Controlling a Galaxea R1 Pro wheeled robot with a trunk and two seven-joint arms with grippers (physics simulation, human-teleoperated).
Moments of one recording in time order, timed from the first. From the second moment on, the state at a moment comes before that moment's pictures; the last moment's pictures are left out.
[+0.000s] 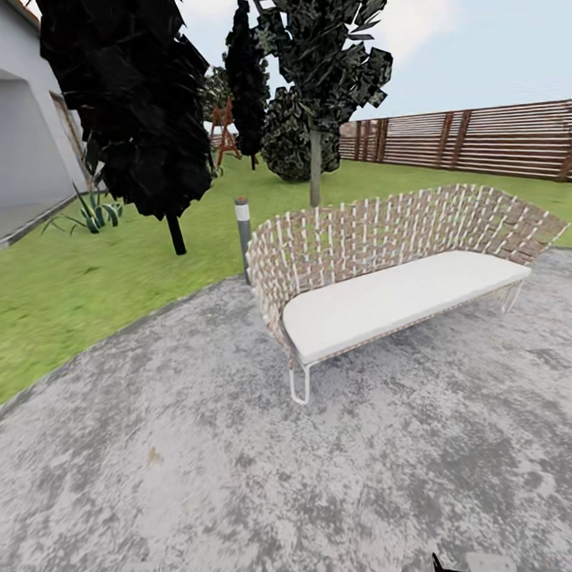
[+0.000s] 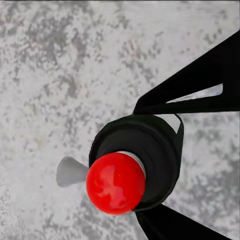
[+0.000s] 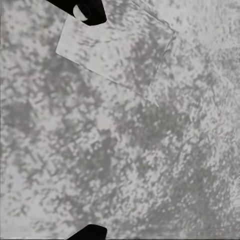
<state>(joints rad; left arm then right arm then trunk) -0.41 0.17 0.21 -0.08 -0.17 -0.34 -0.17 -0.32 -0.10 -0.21 -0.17 0.09 -0.49 -0.03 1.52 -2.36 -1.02</state>
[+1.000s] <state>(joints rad) -0.41 0.17 0.21 -0.08 -0.17 -0.34 -0.17 -0.32 -0.10 -0.21 -0.17 0.09 -0.49 -0.03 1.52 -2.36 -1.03</state>
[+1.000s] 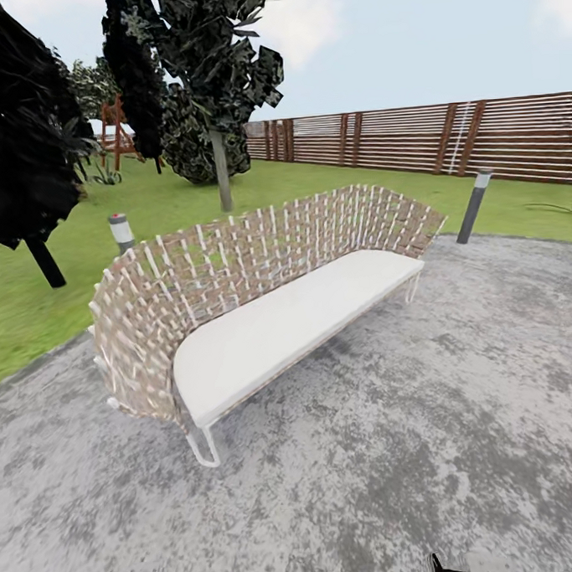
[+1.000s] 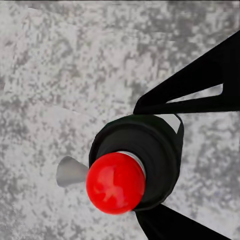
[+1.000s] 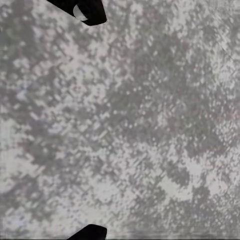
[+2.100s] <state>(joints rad) -0.41 0.17 0.21 -0.08 -0.17 -0.34 -0.17 -0.32 -0.10 -0.21 -0.17 0.09 -0.49 -0.03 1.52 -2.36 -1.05</state>
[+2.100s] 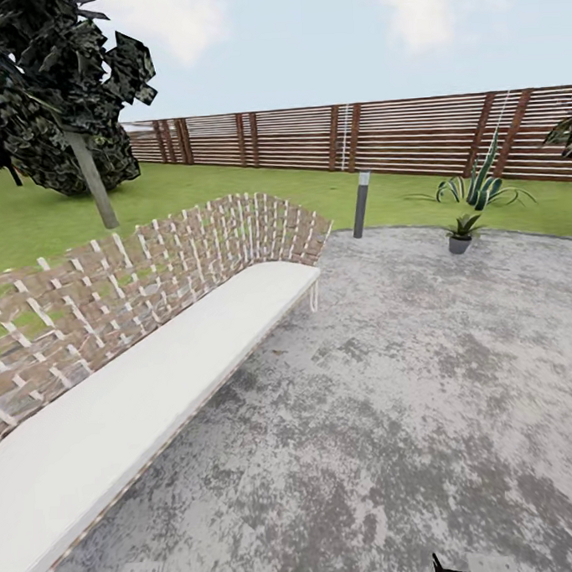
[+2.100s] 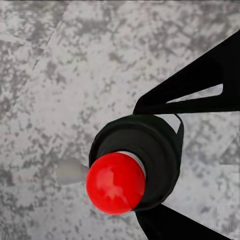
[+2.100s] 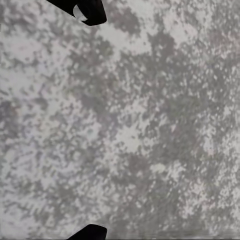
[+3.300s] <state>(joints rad) -0.41 0.17 0.21 -0.08 -0.17 -0.34 -0.17 -0.32 -0.10 -0.21 -0.17 0.09 -0.49 -0.03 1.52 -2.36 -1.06</state>
